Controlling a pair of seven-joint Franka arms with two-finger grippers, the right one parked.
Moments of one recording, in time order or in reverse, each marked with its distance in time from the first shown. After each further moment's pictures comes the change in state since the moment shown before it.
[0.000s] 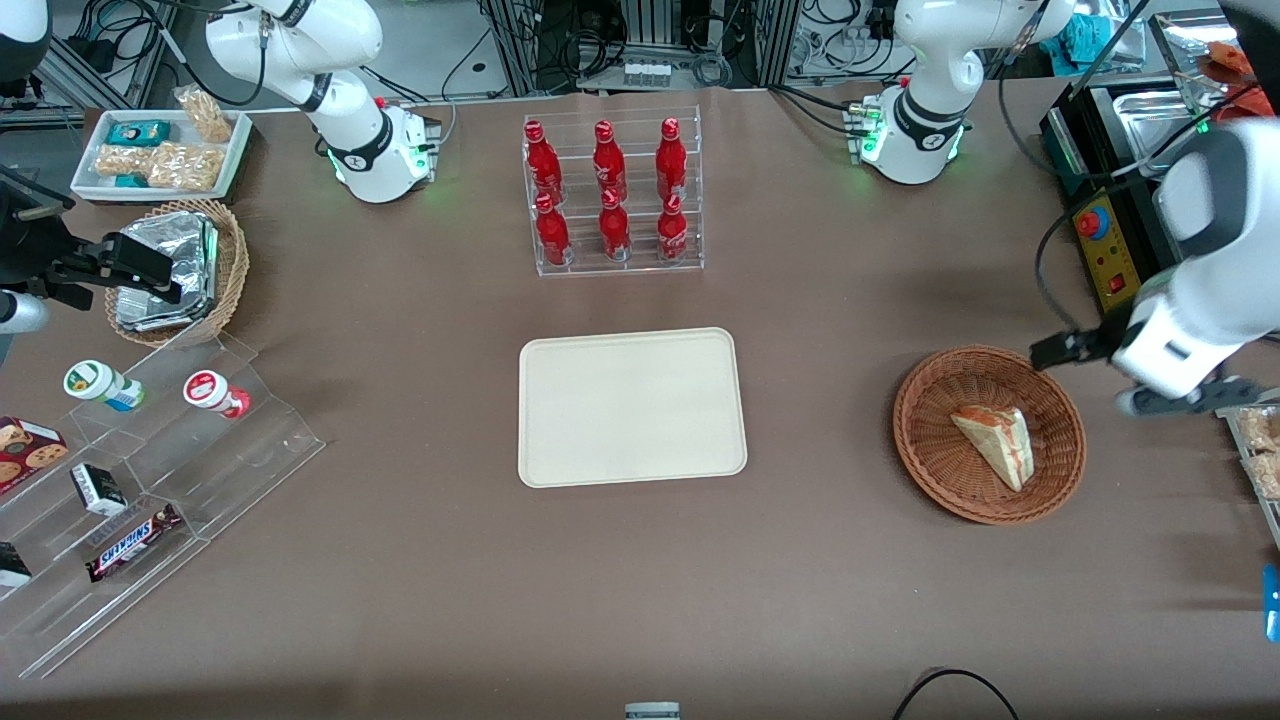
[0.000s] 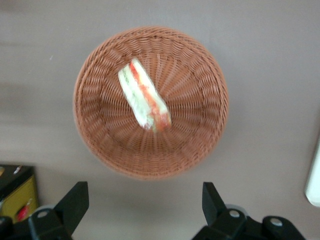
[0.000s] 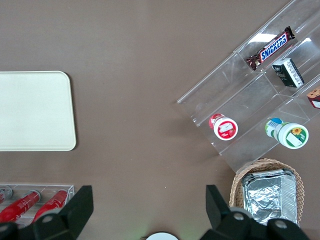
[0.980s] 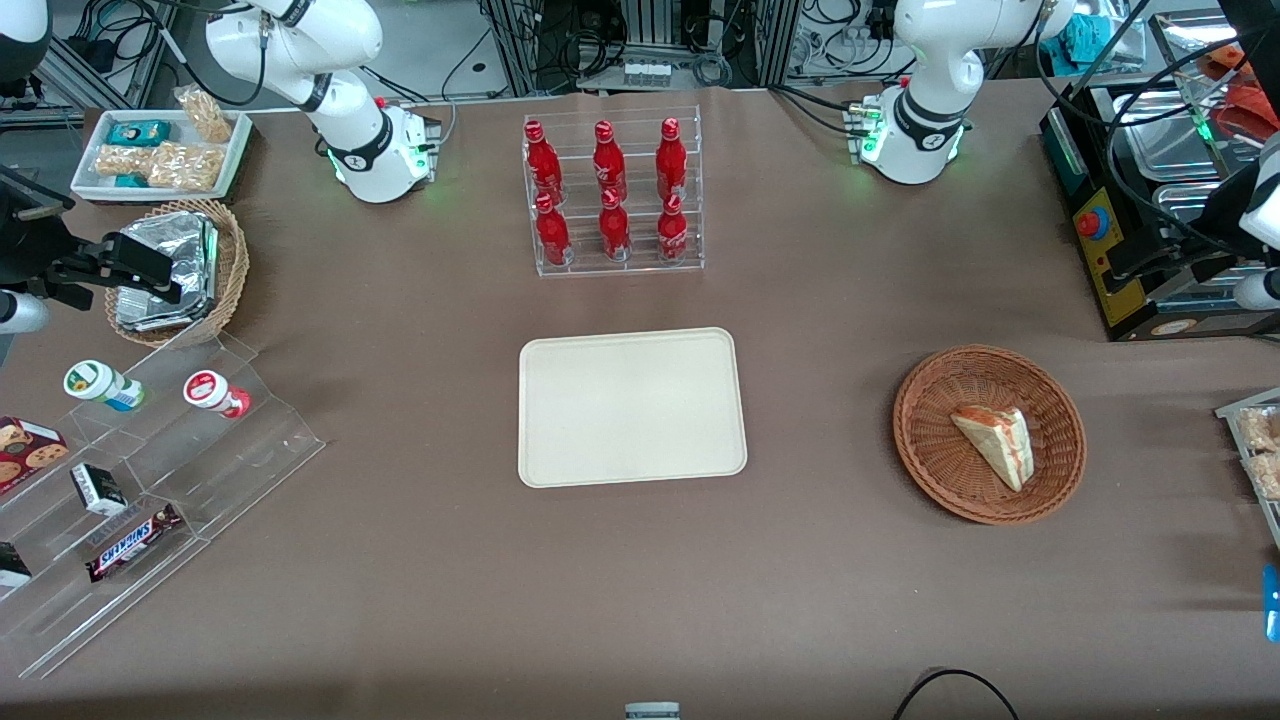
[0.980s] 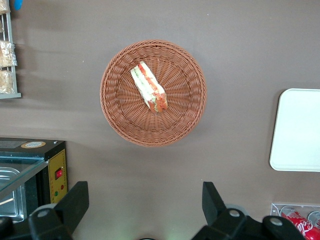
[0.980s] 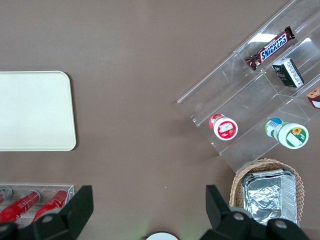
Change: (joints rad) arm -0.003 -0.166 -0.003 0.307 0.000 -0.435 0.000
